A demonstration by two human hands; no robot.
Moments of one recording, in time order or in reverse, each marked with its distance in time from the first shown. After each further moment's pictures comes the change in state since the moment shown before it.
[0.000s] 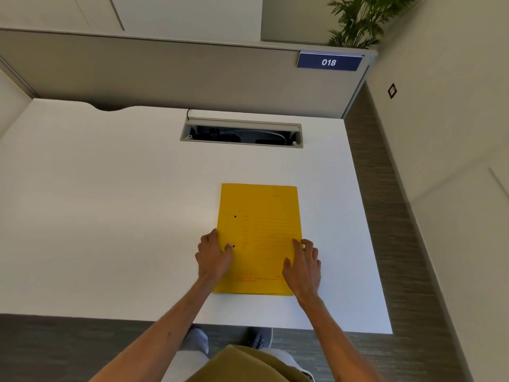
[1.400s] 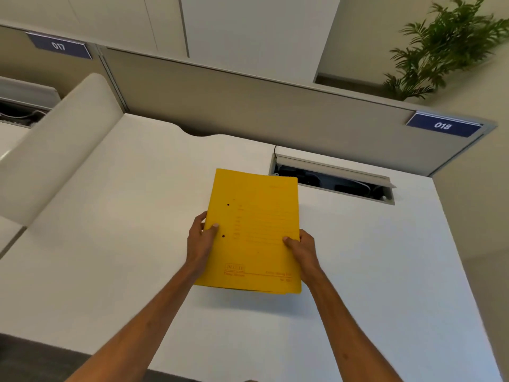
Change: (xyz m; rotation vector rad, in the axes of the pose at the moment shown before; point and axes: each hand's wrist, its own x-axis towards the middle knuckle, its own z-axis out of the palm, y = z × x) left_hand 0.184 -0.154 -0.273 -0.841 0.139 -0.023; right_hand 0.107 -0.343 0.050 0.927 -0.260 0.140
